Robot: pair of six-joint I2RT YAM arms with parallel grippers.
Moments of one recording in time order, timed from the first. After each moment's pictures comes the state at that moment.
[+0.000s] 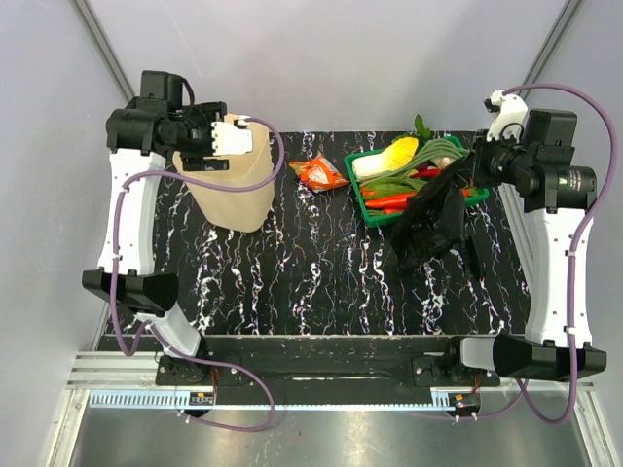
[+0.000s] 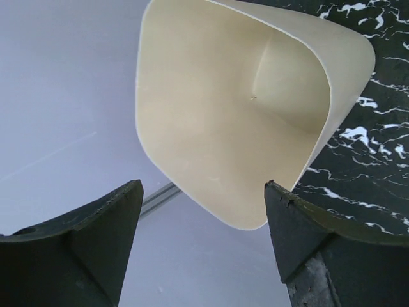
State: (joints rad) left arm -0.11 1.72 2.23 -1.36 0.31 1.44; right arm -0.09 1.30 1.76 -1.05 -0.41 -0.09
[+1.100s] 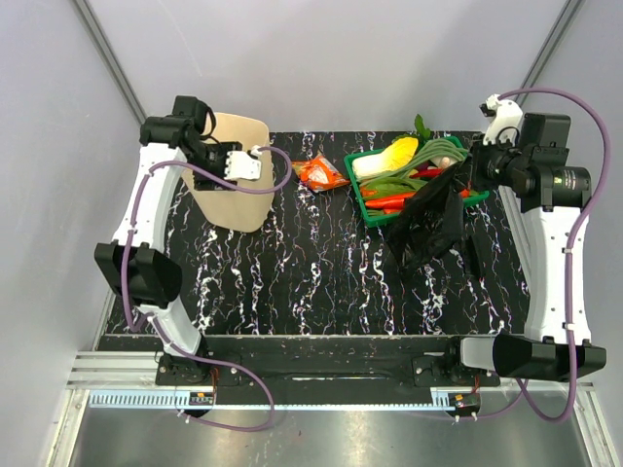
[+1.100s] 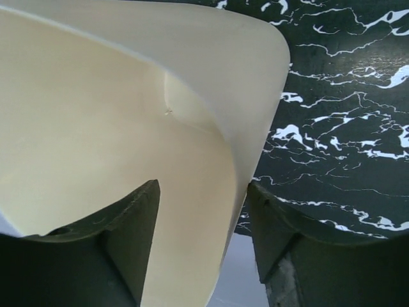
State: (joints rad) left arm -0.11 1.75 1.98 -1.35 0.32 1.56; right arm -0.09 1.30 1.72 -1.04 -0.41 -0.09
